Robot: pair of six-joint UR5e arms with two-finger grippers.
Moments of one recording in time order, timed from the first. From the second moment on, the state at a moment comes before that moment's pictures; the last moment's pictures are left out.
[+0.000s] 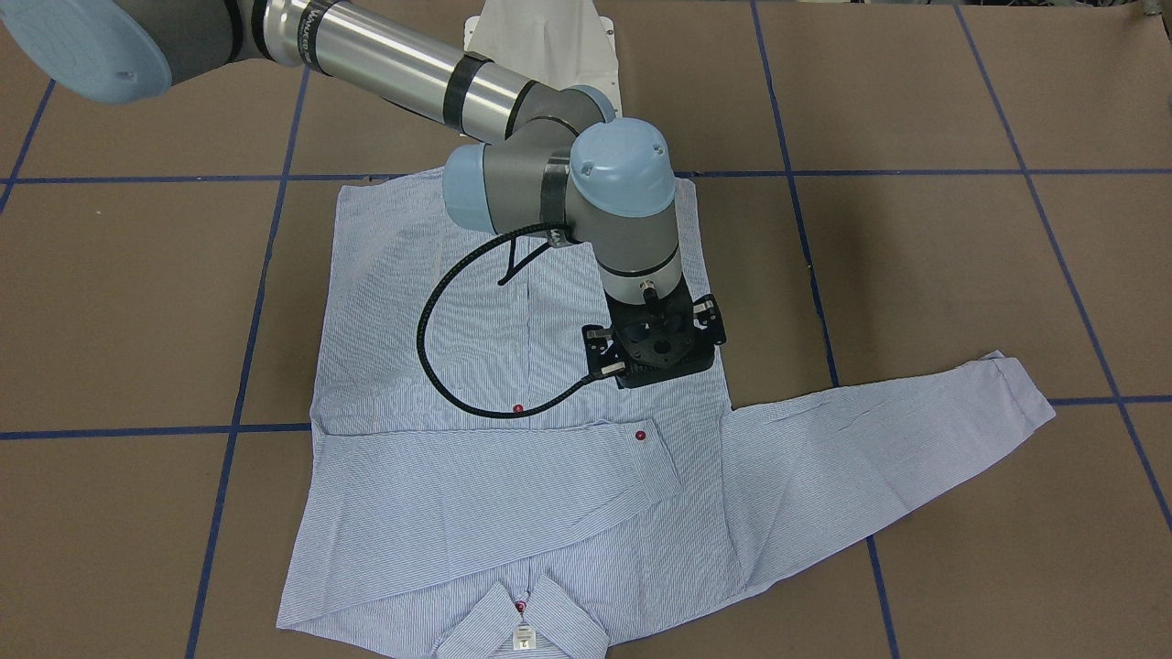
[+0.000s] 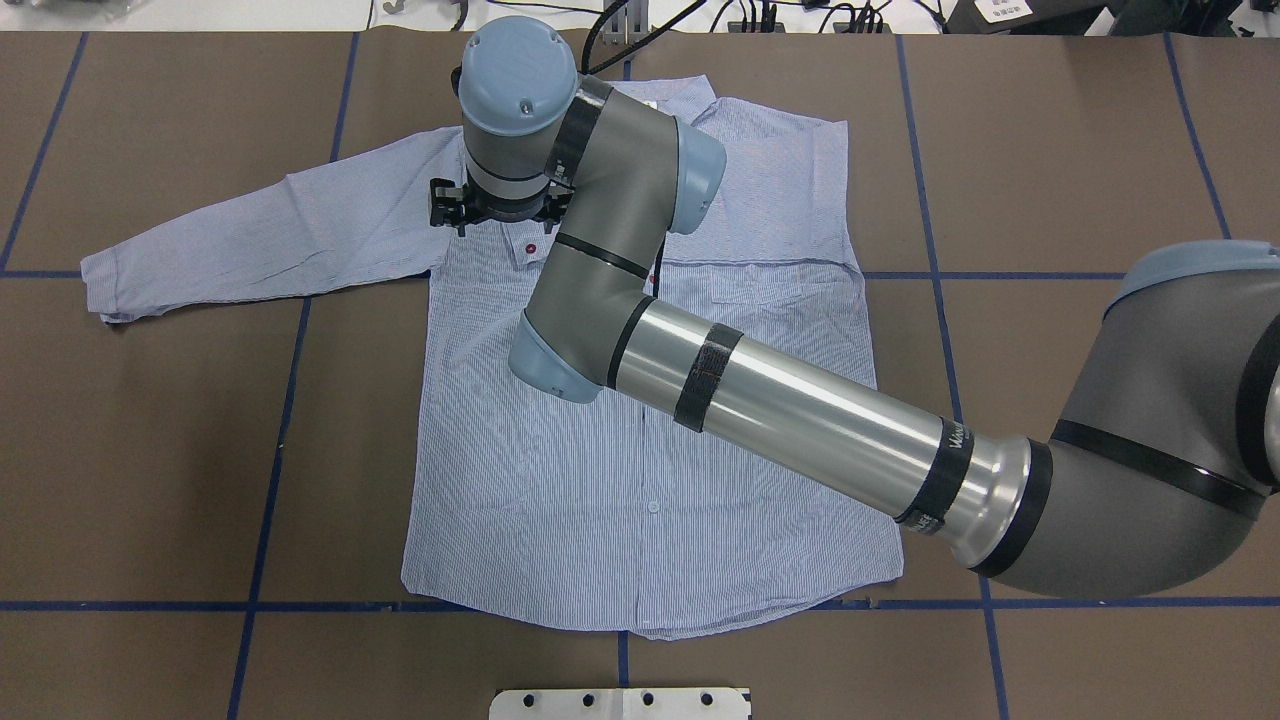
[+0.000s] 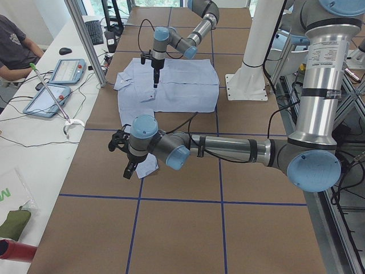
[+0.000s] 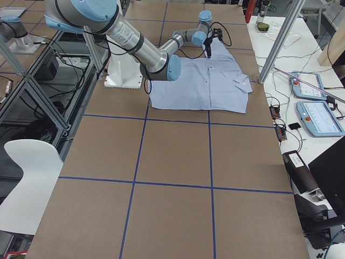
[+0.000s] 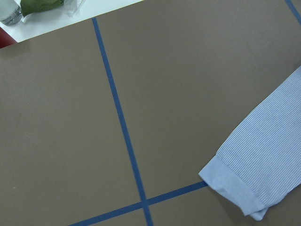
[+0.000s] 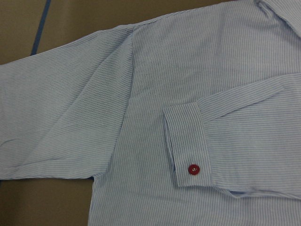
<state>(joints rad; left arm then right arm) -1.43 -1.63 -1.54 -2.14 -2.29 -0.28 0.61 -0.38 1.04 -1.30 1.87 1.09</state>
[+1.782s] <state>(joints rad) -0.99 -1.55 -1.42 -2.62 -1.83 -1.24 1.00 -0.94 1.77 -1.89 2.16 0.44</state>
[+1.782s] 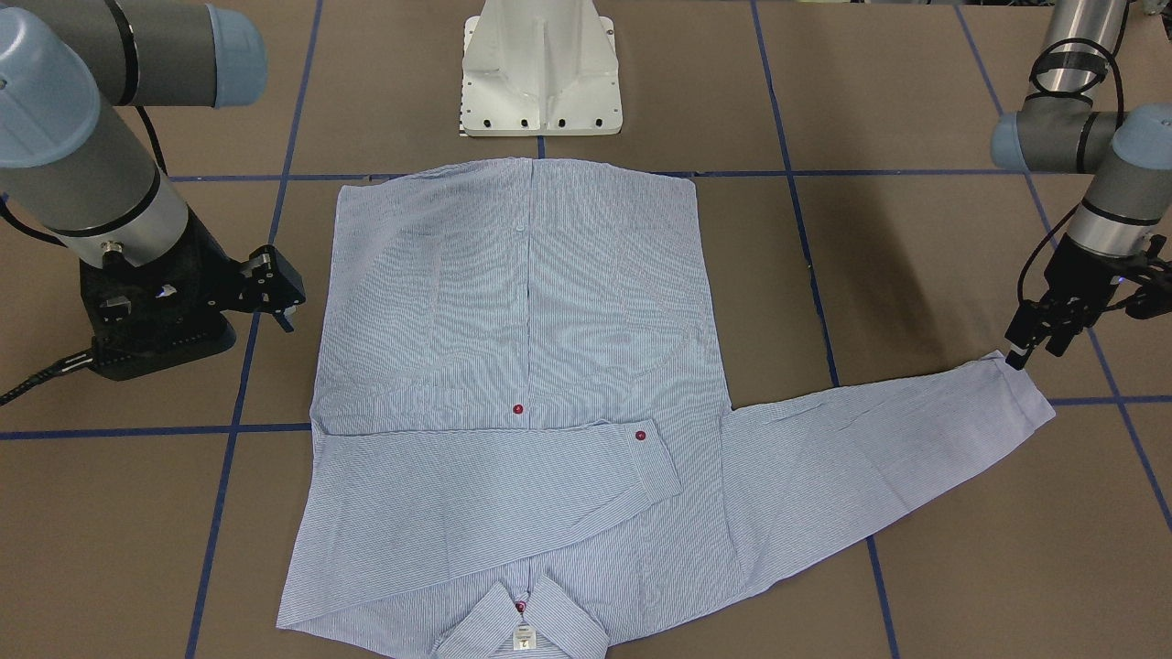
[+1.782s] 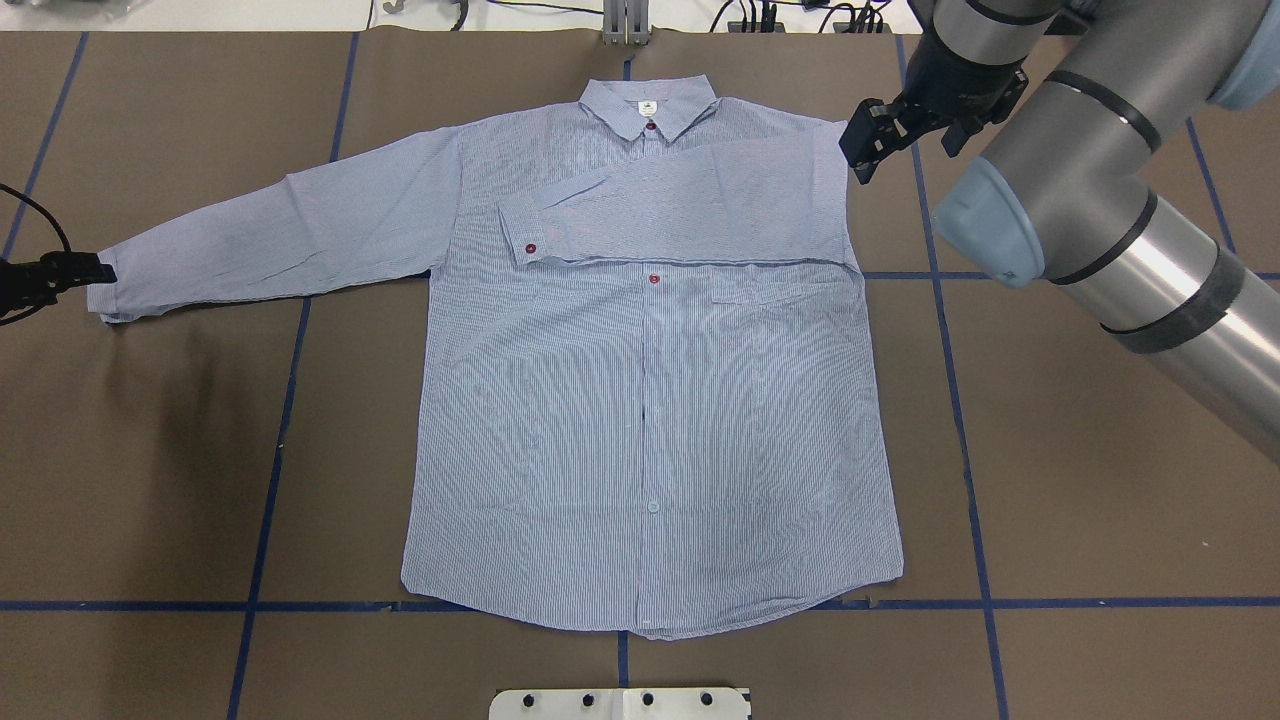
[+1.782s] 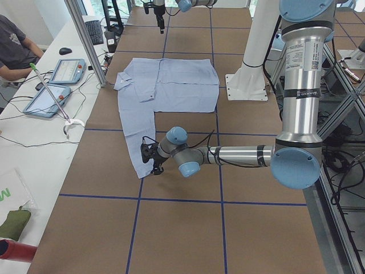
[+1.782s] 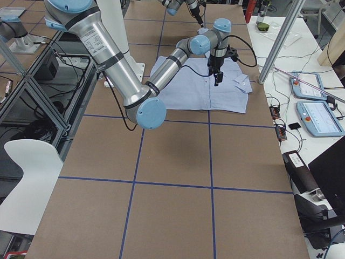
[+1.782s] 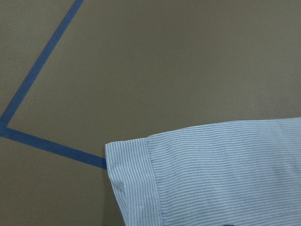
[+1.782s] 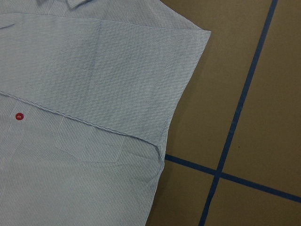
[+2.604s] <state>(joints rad) -0.98 -1.57 -1.39 -2.62 -1.81 -1.24 1.01 -0.94 1.78 -1.89 2.17 0.43</state>
